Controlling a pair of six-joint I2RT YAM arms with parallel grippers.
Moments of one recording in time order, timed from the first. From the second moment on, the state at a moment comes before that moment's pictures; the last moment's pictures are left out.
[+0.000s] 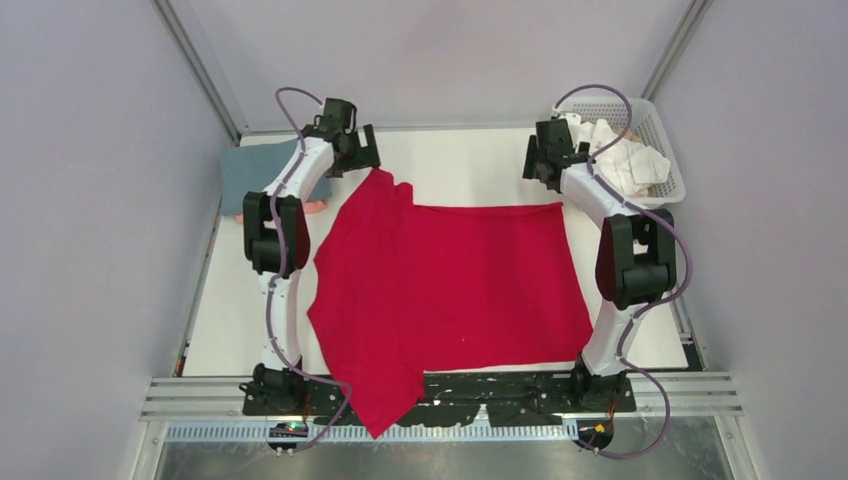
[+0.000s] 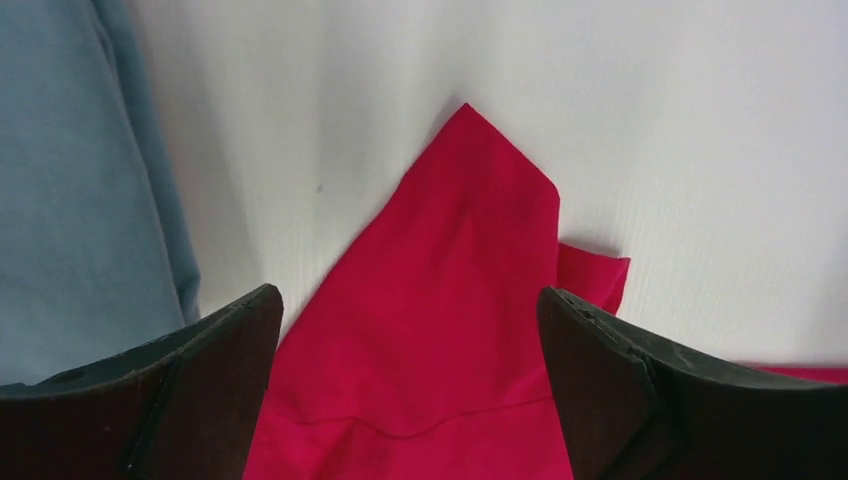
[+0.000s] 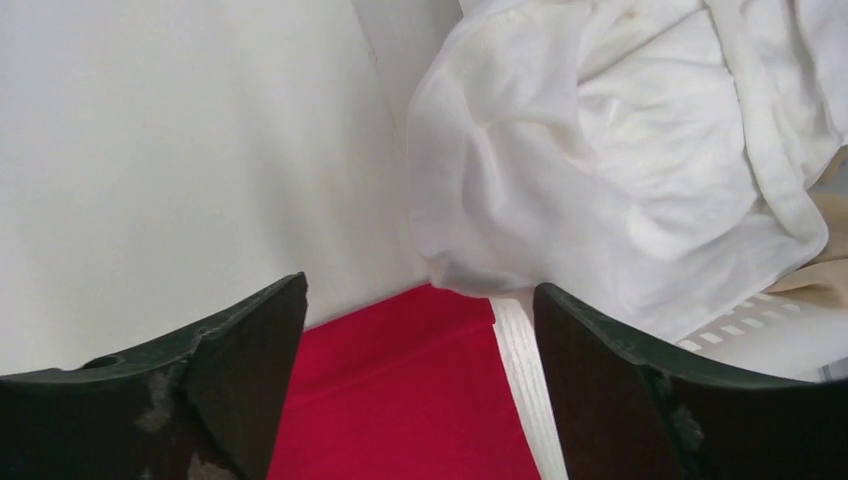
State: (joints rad) left arm -0.19 2.29 2.06 -0.68 -0.01 -0.37; right arm 0.16 1.89 1.45 -0.33 0.45 0.24
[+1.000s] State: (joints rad) left arm -0.23 1.89 1.33 -0.53 0.24 -0.51; right arm 0.16 2.15 1.60 -0.31 0.05 0.52
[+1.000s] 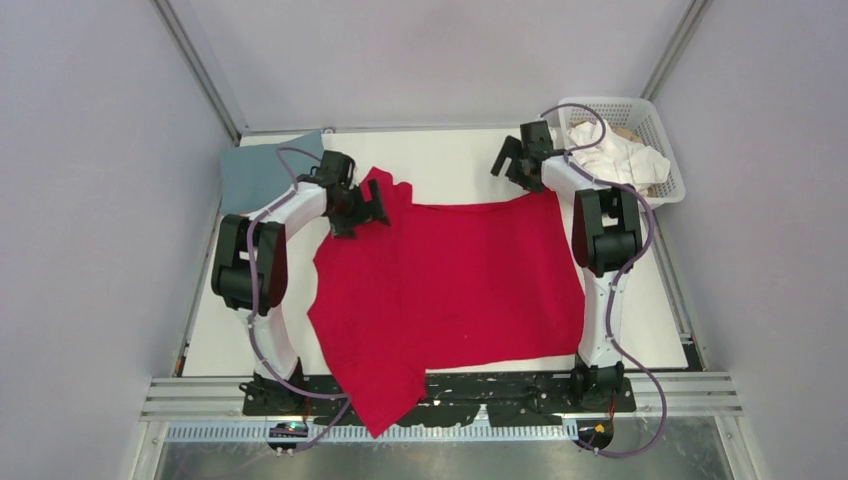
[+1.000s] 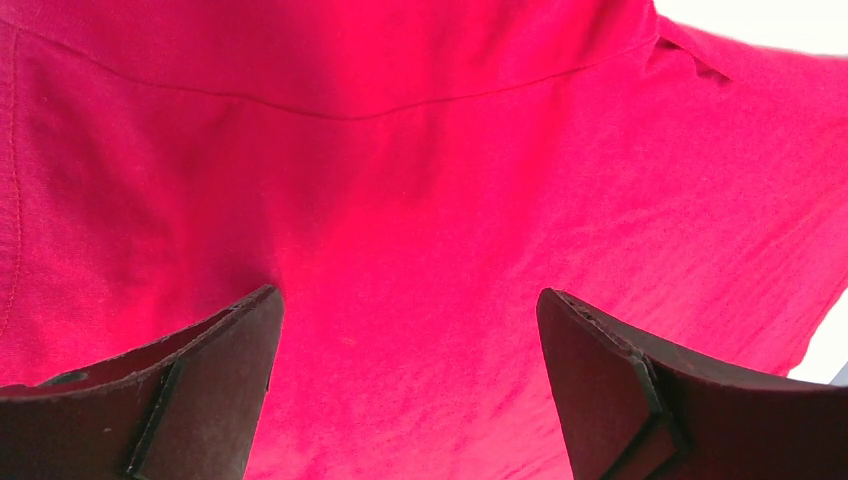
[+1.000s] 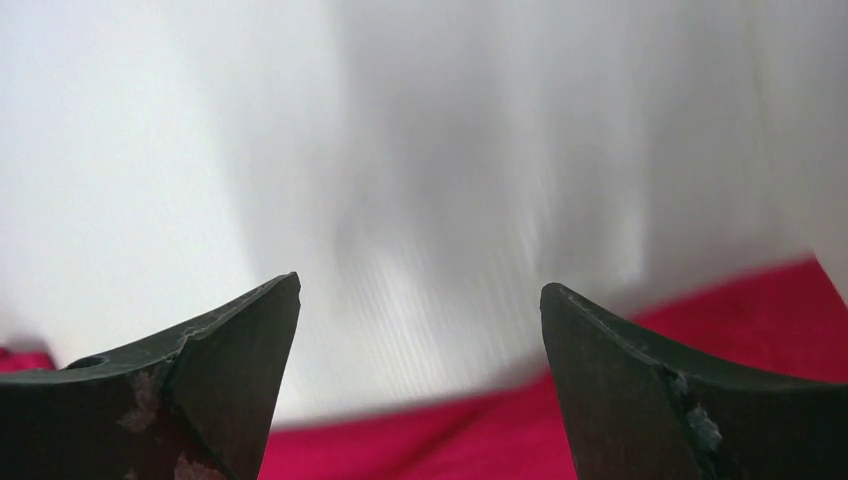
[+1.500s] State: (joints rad) left arm -0.26 1.75 1.17 -0.53 0.19 -0.57; right arm 0.20 1.77 1.24 -0.30 0.06 0.51
